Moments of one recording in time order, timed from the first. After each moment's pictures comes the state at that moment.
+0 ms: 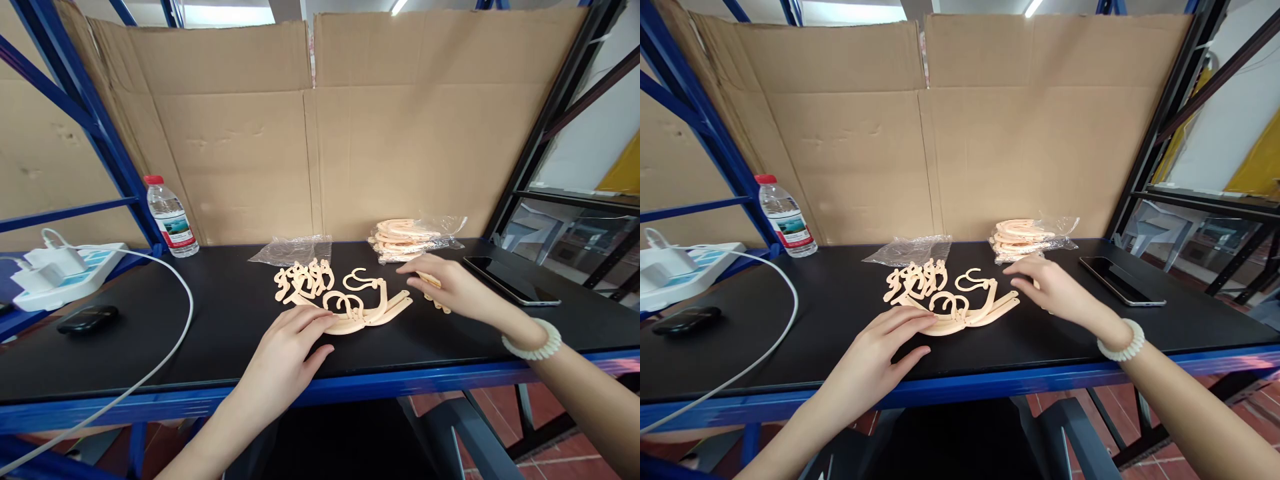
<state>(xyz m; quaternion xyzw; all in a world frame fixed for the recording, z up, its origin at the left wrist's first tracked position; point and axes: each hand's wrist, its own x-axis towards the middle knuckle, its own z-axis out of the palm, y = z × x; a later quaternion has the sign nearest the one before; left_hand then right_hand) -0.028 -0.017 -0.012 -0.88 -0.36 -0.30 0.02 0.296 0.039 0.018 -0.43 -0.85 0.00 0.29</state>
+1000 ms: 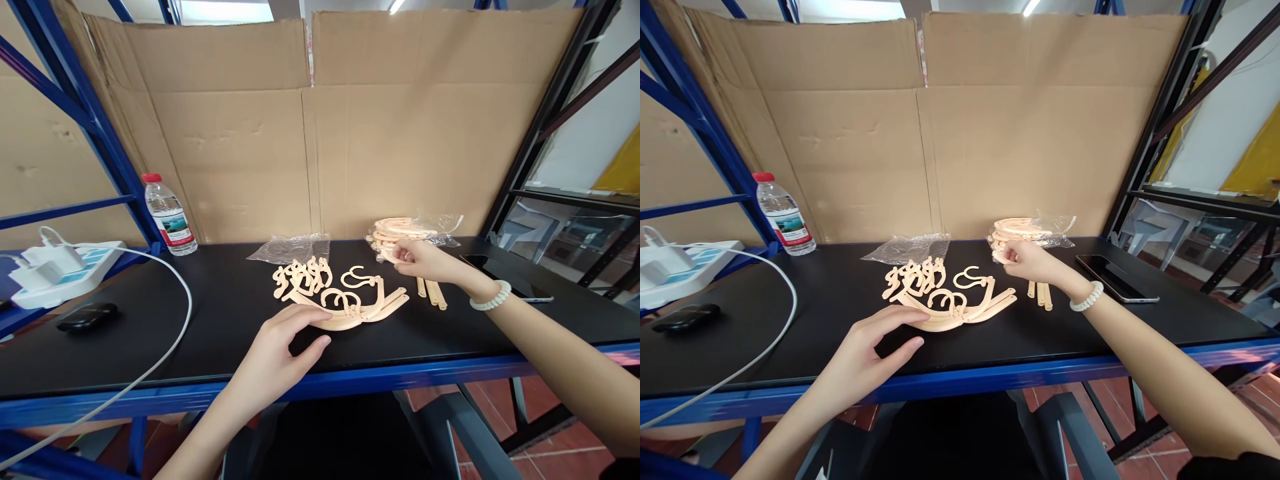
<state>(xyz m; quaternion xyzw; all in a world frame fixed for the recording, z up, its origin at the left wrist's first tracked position) -0.030 -0.022 -0.004 -0.84 -0.37 -0.39 -0.13 0.285 0.089 0.034 -0.52 -0.82 0.06 0.21</state>
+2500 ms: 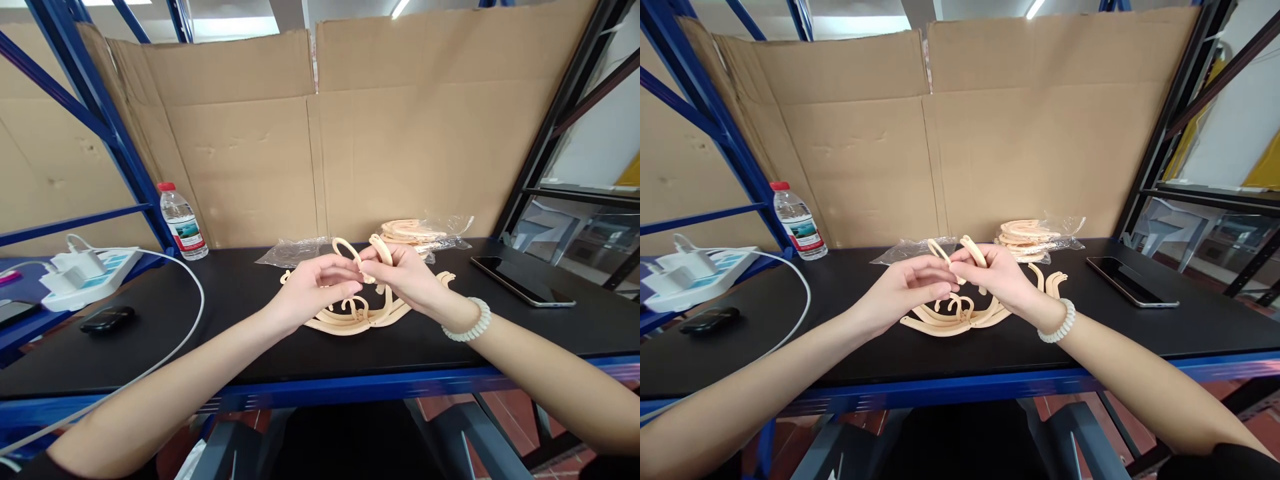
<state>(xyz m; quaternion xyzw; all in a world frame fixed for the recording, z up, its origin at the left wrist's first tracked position) 0.004 0.024 0.051 -0.69 -0.31 -0.41 -0.50 0.195 0.040 0.040 -0.26 -0.67 0.47 0.51</state>
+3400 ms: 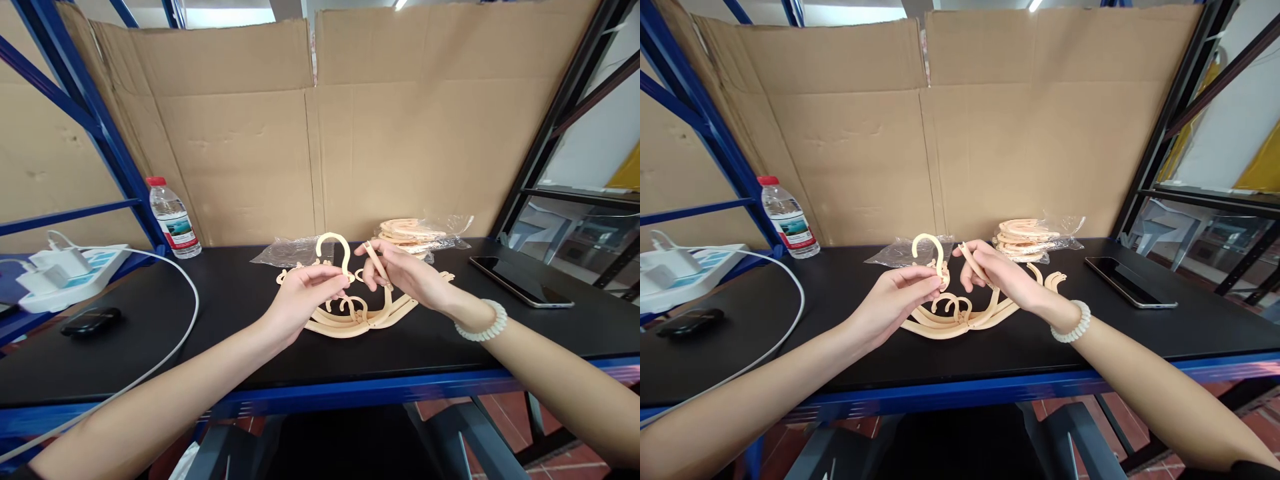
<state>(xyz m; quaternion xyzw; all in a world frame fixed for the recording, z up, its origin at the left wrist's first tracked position) 0.005 0.027 0.033 -0.60 -0.35 -0.48 -0.54 0.216 0.048 0.038 -0.22 -0.75 0.46 0.42</state>
